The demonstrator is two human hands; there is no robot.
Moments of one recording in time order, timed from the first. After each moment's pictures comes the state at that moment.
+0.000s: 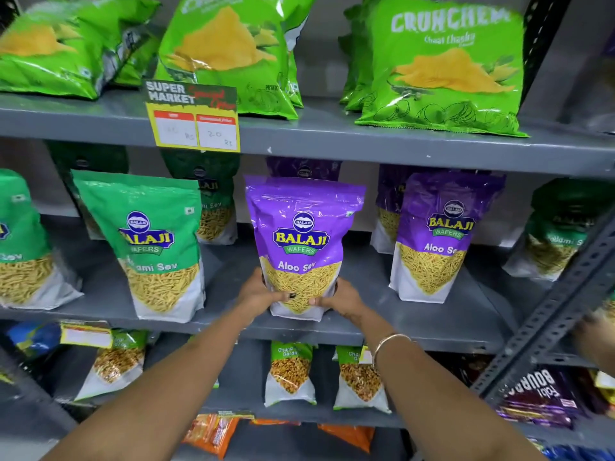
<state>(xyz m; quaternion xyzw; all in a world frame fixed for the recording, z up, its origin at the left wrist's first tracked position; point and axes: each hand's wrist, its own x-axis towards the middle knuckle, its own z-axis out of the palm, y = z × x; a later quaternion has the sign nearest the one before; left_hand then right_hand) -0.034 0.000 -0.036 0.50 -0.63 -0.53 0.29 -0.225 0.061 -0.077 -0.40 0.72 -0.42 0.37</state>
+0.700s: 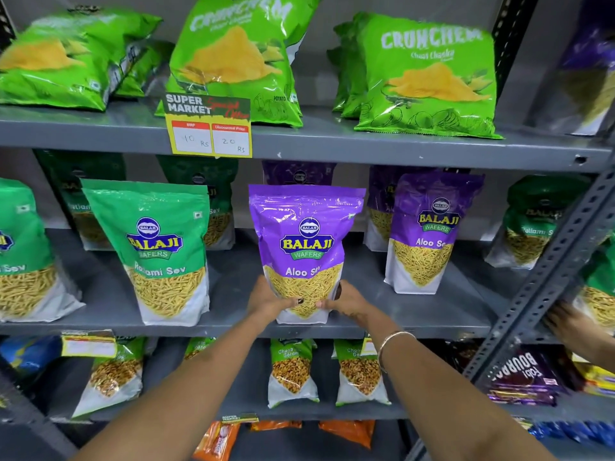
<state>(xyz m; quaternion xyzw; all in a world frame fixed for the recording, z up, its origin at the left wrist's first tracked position) -0.030 0.021 -0.034 0.51 -0.67 -0.46 0.28 -0.202 0.093 -0.048 -0.37 0.71 -0.43 0.42</state>
